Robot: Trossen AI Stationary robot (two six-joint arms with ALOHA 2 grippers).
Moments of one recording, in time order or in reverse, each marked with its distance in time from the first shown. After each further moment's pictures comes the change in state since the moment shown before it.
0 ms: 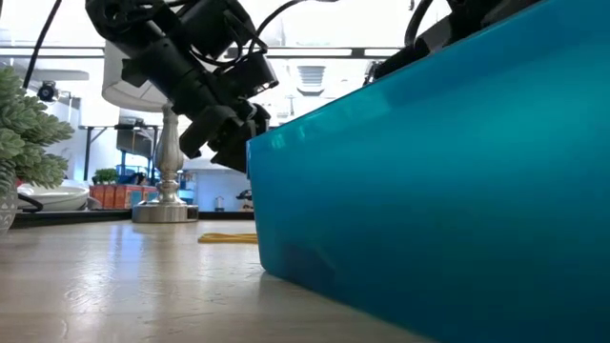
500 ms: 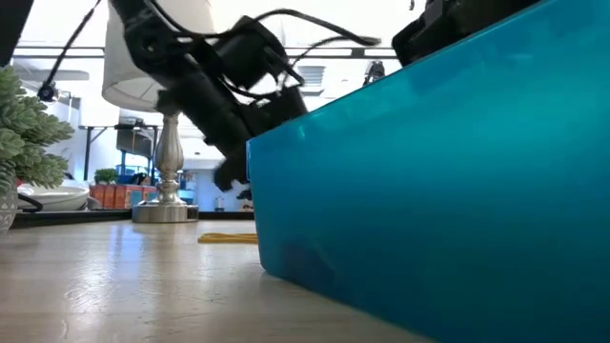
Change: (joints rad) left arm 0.015 0.246 0.125 0.082 0.100 -0.049; right arm 0.008 -0.224 -0.001 -0.266 0.252 -0.046
